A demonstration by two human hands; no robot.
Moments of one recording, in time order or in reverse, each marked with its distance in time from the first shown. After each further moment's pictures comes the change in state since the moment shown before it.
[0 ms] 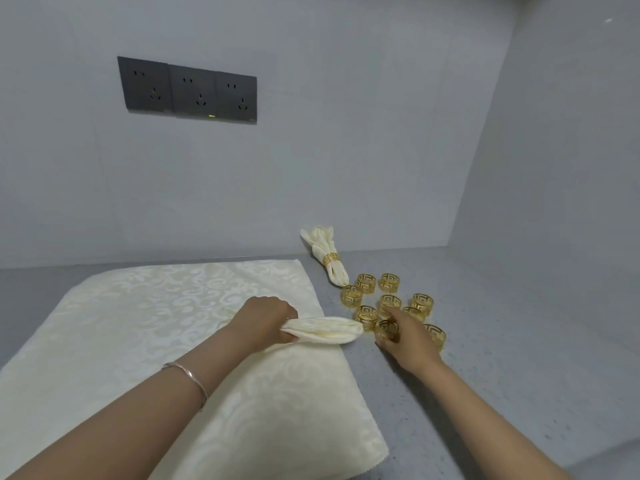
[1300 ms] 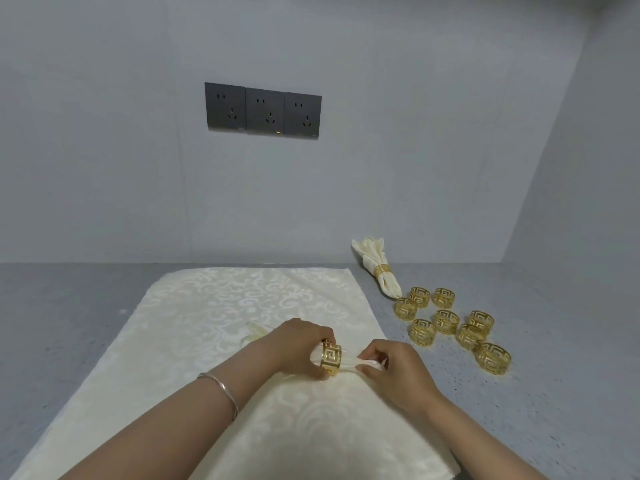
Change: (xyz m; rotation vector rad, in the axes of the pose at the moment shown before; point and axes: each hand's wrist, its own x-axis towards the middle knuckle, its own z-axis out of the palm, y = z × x) left_hand -0.050 -0.034 0.004 -0.278 -0.137 0.070; right_hand -0.037 -0.098 0.051 0.213 -0.144 -0.249
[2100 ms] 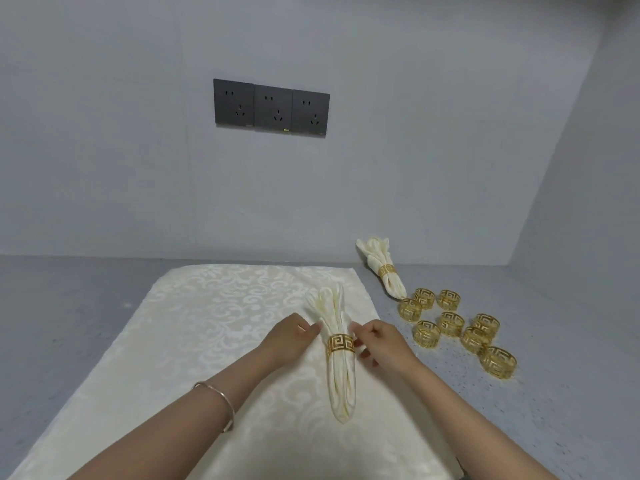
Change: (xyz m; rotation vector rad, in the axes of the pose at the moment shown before) left_hand -0.002 -0.010 0.014 -0.636 0.213 -0.465; right_hand 0.044 -0.019 0.006 0.358 -0.087 0.351
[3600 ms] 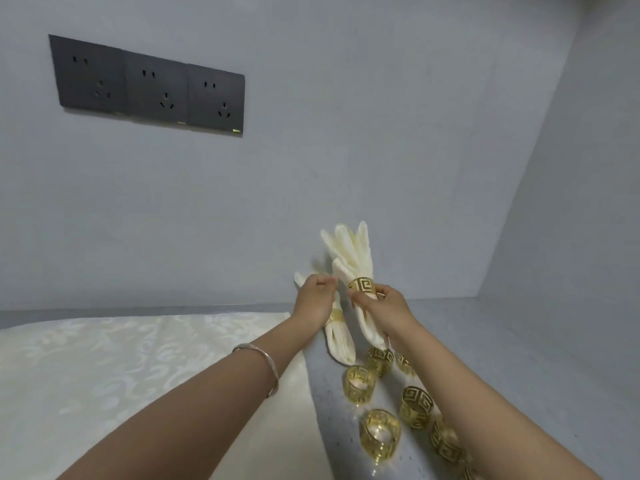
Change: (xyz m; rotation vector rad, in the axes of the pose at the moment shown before) left_hand 0.221 0.147 0.075 -0.674 0.118 0.041; right_hand 0.191 0.002 -0.135 0.260 0.291 -0.023
